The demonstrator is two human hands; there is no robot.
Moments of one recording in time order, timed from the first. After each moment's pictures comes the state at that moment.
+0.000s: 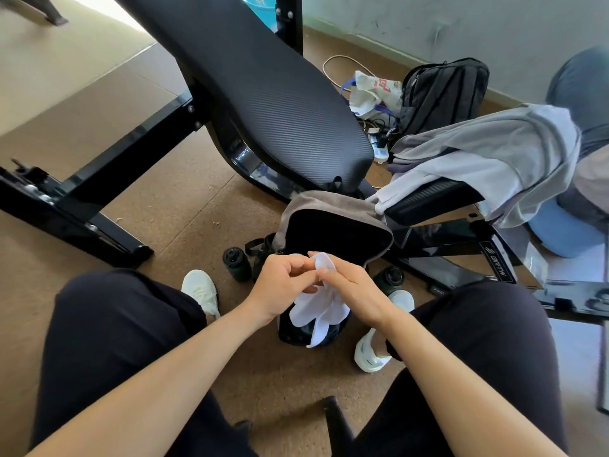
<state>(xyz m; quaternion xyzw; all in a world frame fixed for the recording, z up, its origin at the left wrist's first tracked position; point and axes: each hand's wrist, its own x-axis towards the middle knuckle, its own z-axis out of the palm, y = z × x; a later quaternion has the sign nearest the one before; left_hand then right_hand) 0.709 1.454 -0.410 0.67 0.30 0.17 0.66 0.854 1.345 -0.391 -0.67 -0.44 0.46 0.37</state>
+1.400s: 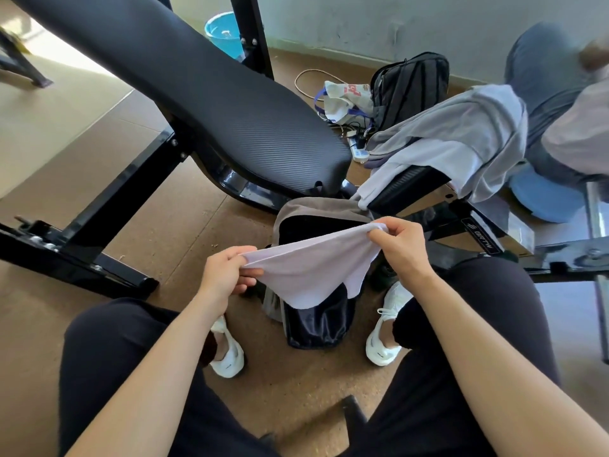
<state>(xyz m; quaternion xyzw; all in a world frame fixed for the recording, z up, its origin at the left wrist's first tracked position) 0.680 1.511 -0.402 0.56 0.57 0.13 0.59 0.923 1.319 -0.381 -0.76 -0.25 0.24 0.56</state>
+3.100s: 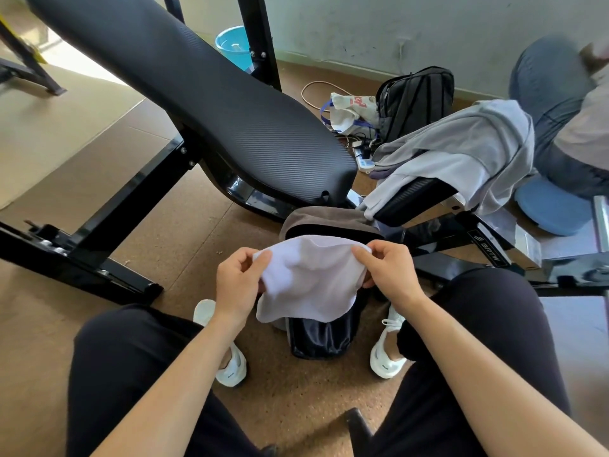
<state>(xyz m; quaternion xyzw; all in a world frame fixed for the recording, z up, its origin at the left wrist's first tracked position) 0.681 1.486 -0.388 0.64 0.45 0.29 0.56 0.893 1.327 -0.384 -0.77 -0.25 0.27 0.52</state>
